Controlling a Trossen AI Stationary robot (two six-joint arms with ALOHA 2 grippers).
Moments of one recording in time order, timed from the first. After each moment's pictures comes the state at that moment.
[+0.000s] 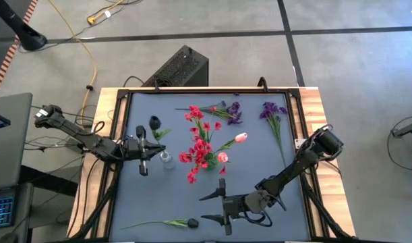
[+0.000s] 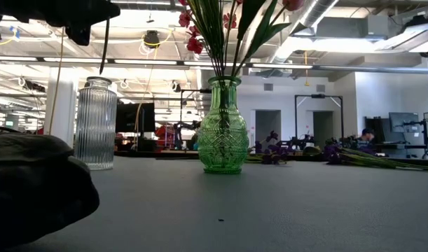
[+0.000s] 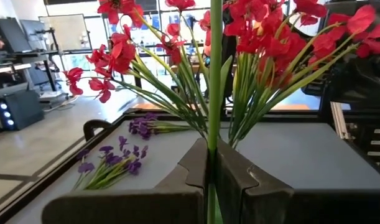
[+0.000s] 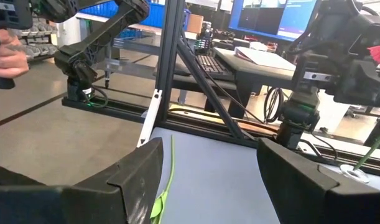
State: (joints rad) left arm -0.46 0.63 0.29 0.37 -0.65 0.04; right arm 0.64 1.86 1.09 0.75 0.53 -0.13
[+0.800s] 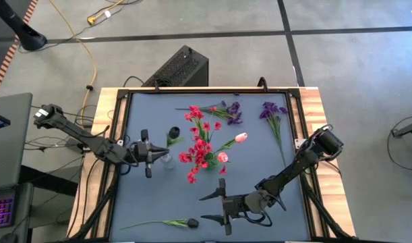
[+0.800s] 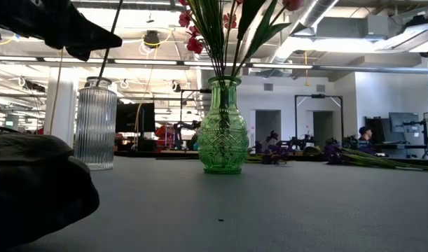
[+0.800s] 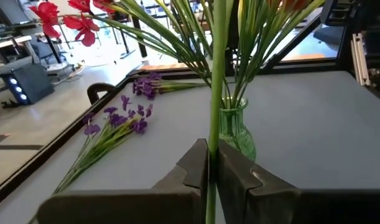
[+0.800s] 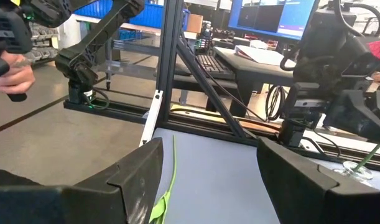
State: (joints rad) left arm -0.46 0.73 0.29 0.26 -0.66 -0.02; right arm 0.64 1.86 1.09 0.75 0.52 -0.10
